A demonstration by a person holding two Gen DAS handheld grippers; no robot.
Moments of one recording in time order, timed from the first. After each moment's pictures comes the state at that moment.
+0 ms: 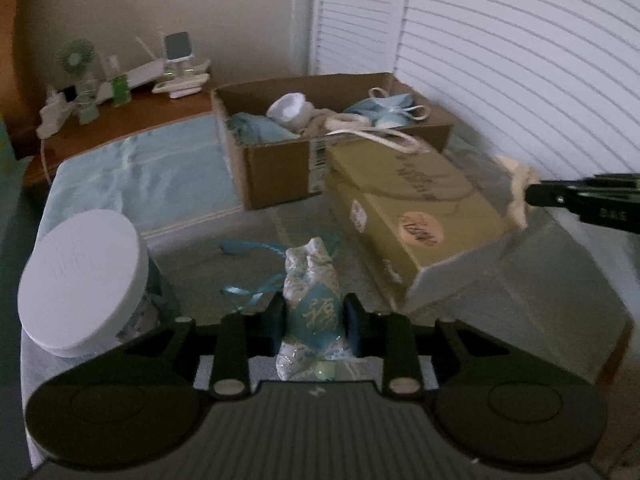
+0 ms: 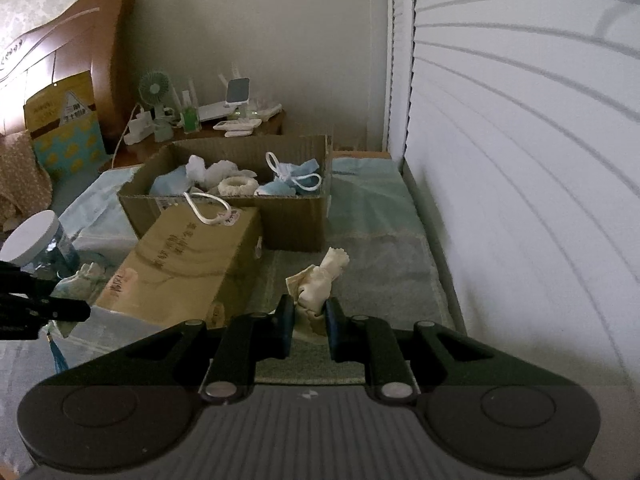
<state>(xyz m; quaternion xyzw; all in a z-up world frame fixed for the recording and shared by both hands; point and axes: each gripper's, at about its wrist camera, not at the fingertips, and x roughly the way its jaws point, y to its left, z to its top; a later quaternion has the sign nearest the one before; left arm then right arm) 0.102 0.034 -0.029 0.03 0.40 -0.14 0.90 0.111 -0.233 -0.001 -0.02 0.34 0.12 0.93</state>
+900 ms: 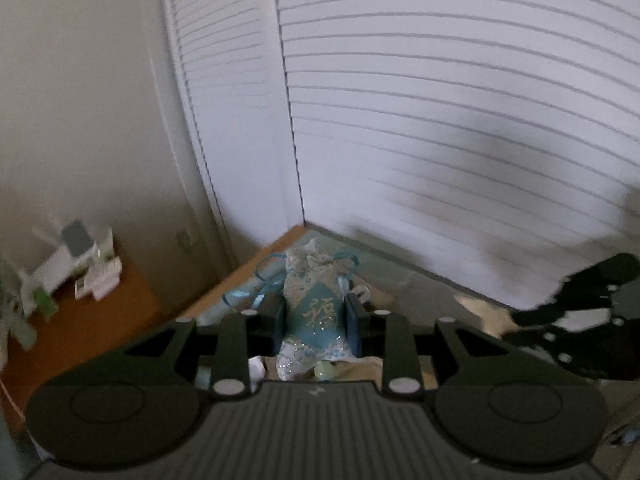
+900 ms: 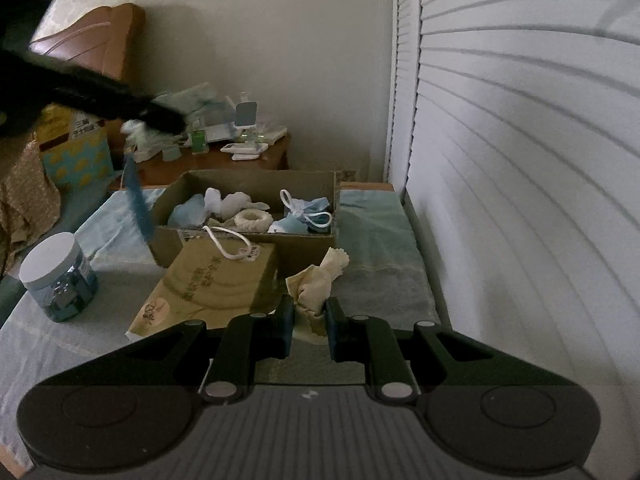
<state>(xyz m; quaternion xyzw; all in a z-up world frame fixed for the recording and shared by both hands) 0.224 -0.017 0.092 0.17 0.28 -0.31 0.89 0.097 -0.226 0.030 -0.03 0.32 0.11 0.94</state>
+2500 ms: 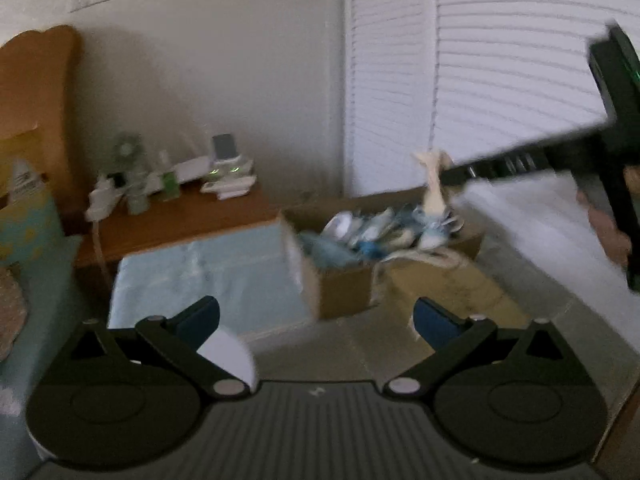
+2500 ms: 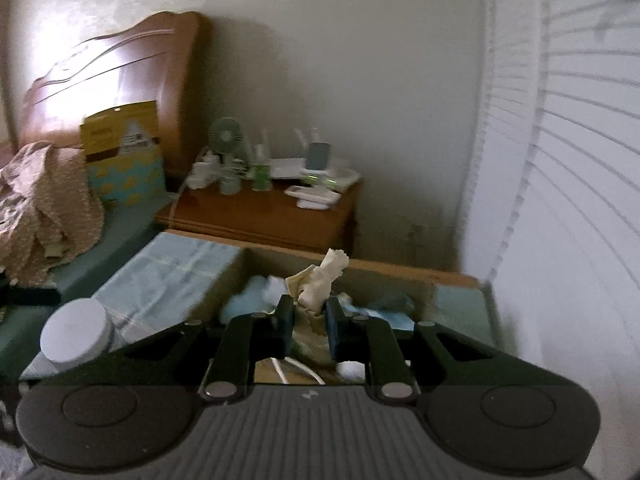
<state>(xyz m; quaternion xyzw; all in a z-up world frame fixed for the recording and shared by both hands) 0.093 0.070 0.016 0.04 0.27 -0.09 0.96 0.198 -0.145 0.071 -0.07 0.28 0.22 0.93</state>
